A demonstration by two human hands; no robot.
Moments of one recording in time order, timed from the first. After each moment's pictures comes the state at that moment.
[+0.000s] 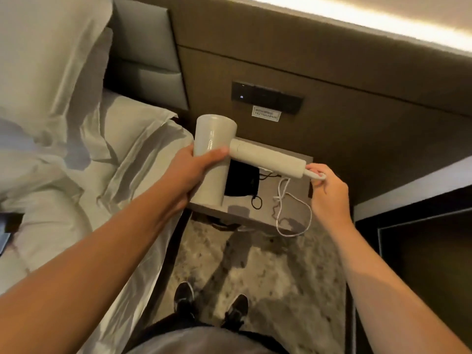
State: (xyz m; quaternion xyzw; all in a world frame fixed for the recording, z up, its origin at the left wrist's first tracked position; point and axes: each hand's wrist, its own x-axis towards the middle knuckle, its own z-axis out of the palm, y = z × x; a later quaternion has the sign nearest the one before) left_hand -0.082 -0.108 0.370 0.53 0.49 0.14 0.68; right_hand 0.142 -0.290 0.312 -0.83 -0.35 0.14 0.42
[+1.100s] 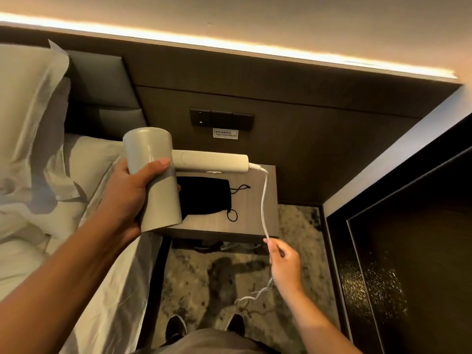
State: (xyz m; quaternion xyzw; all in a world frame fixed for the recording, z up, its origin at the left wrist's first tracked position) left_hand -0.123 -0.137 0.423 0.52 0.46 0.24 0.68; right_hand 0.026 -0.395 0.250 -0.81 -0.11 0.24 0.52
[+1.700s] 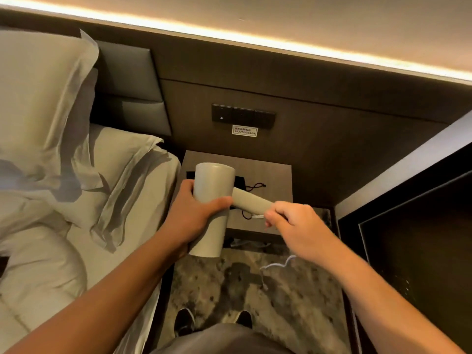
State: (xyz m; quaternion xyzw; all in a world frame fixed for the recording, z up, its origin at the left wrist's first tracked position) left_hand -0.131 -0.158 0.379 0.64 0.45 0.13 0.62; right_hand 0.024 -0.320 0.408 -0.82 -0.45 0.26 0.24
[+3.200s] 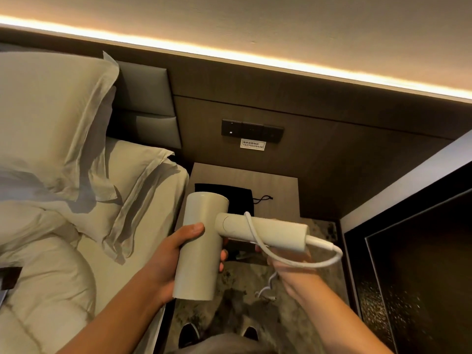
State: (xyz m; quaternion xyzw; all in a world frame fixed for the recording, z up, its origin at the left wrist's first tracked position) left_hand -0.201 -0.146 0.369 0.26 0.24 0.02 0.94; right_hand -0.040 -0.296 0.375 -0.68 -0.06 0.42 0.60
